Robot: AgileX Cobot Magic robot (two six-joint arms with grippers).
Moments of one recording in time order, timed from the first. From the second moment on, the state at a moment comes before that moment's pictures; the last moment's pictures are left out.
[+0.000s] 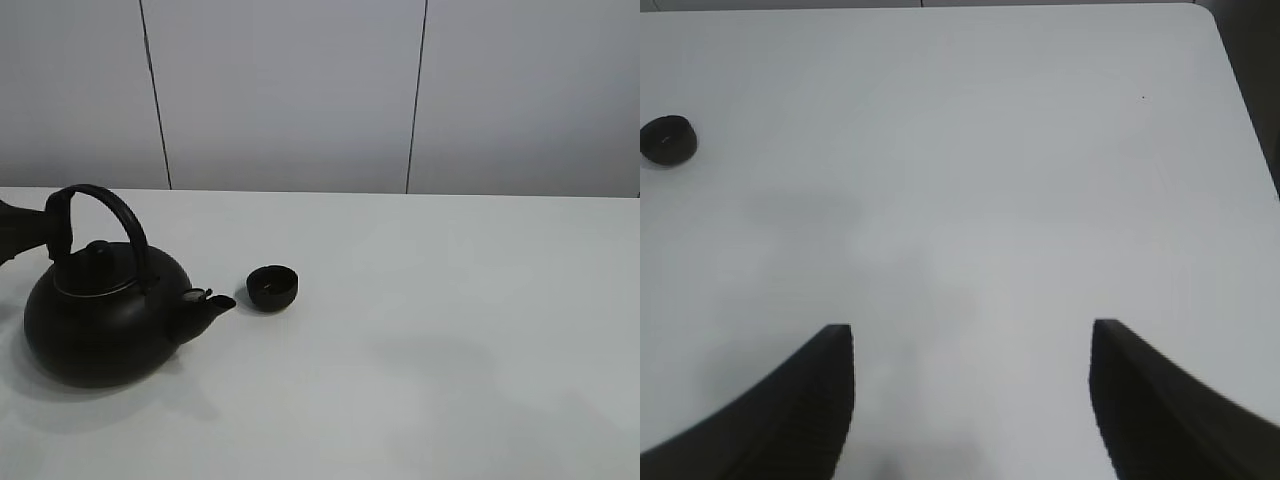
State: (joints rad) left arm 0.03 1.66 -0.39 0.59 -0.84 -0.26; right arm -0.05 0.01 -0.47 0.04 1.08 -0.07
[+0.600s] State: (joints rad) left arm 0.00 1.81 -0.39 0.58 -1.03 -0.21; right arm -0.05 0.01 -0.47 0.04 1.08 -0.07
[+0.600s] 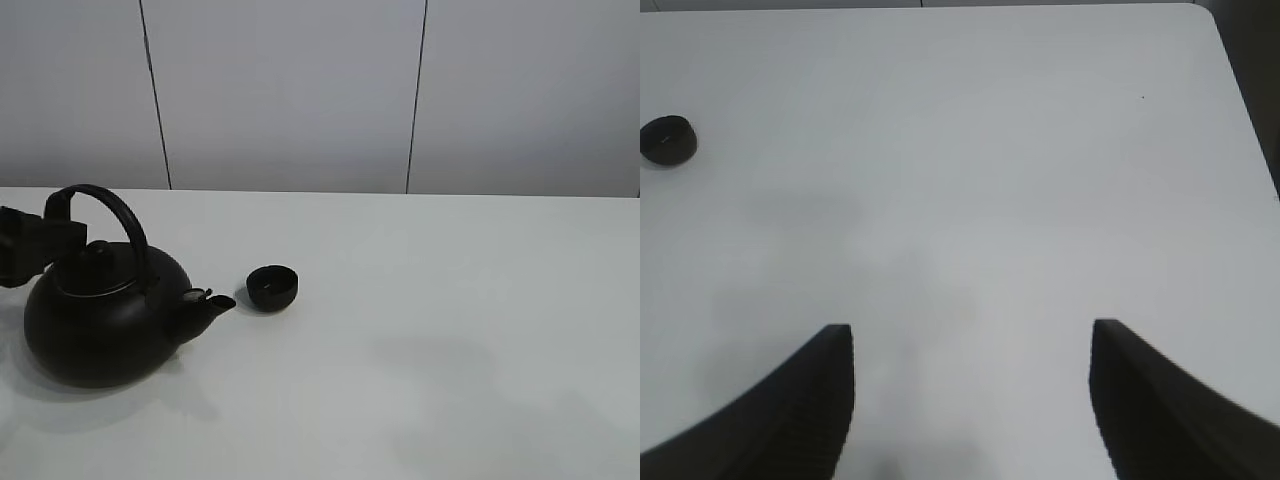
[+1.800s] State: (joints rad) left arm -0.01 1.88 -0.48 0.64 -1.05 -0.20; right arm -0.05 0.01 -0.47 0.04 1.08 -0.07
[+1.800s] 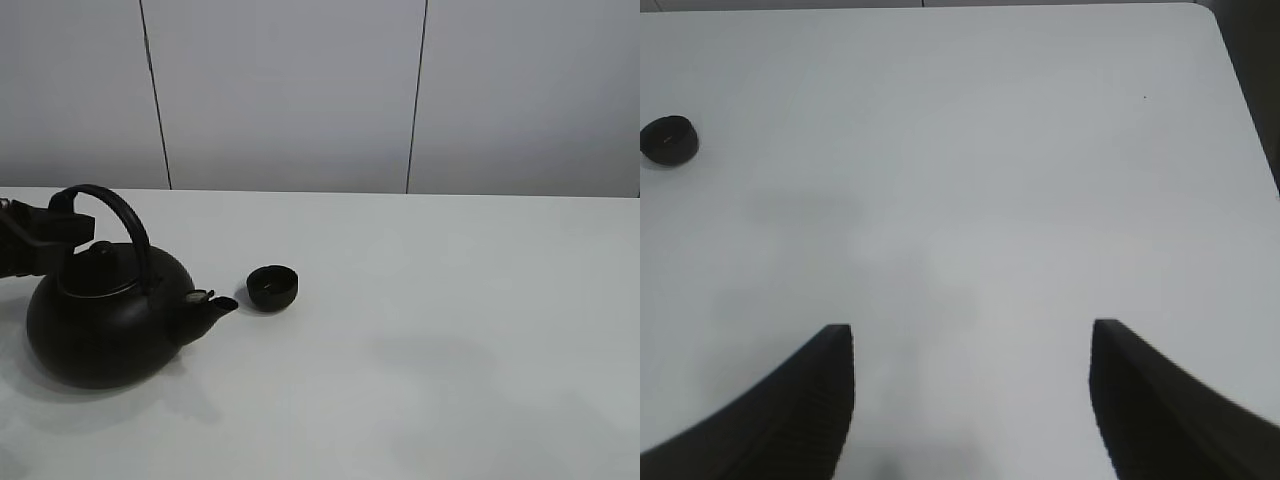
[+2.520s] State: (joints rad) left arm -0.06 1.79 -0.58 0.65 -0.90 -0.34; right arm -0.05 0.01 -0.47 0.04 1.08 -0.07
